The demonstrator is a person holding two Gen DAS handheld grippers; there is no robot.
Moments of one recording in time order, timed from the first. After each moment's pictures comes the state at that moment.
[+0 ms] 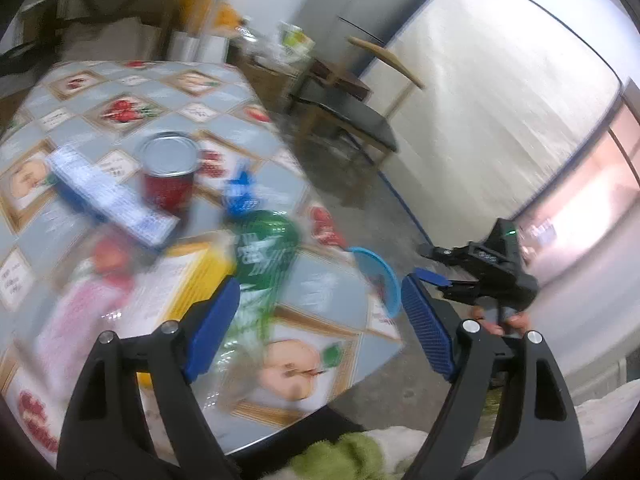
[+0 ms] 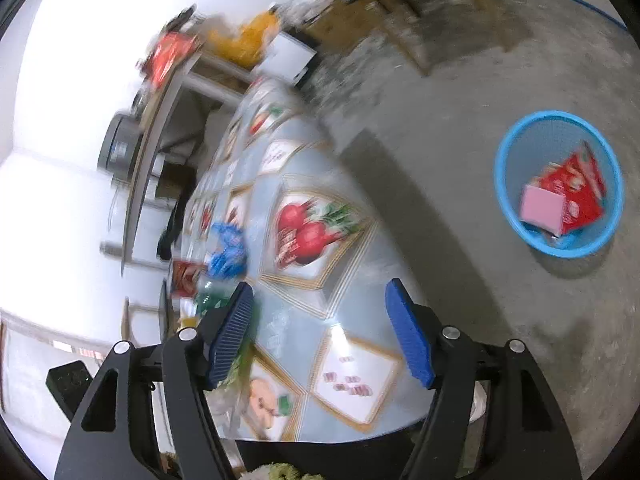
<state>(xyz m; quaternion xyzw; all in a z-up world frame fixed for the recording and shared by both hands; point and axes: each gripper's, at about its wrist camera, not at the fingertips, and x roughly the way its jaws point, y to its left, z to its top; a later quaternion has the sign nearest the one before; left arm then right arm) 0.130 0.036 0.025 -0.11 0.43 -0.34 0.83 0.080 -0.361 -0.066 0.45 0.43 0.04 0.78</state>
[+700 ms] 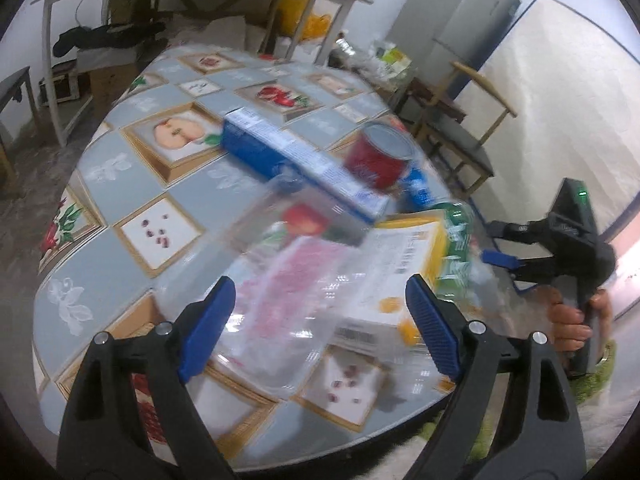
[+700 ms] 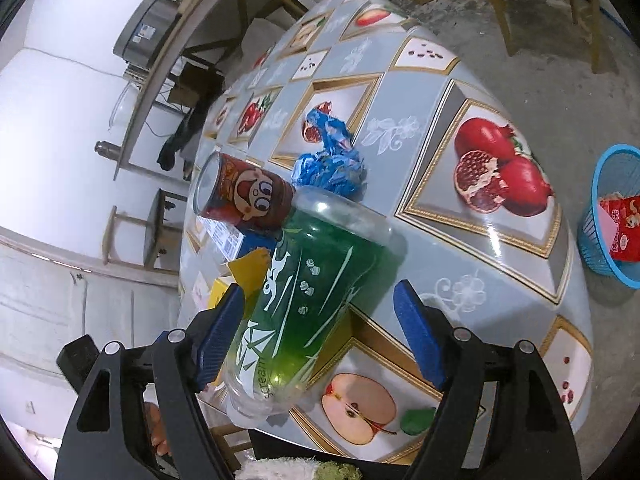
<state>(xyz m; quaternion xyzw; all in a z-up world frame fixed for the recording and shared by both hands) 0.148 0.164 -0.026 -0.10 0.45 -0.19 0.87 0.159 -0.201 -0.049 0.34 0.52 0.12 0.77</state>
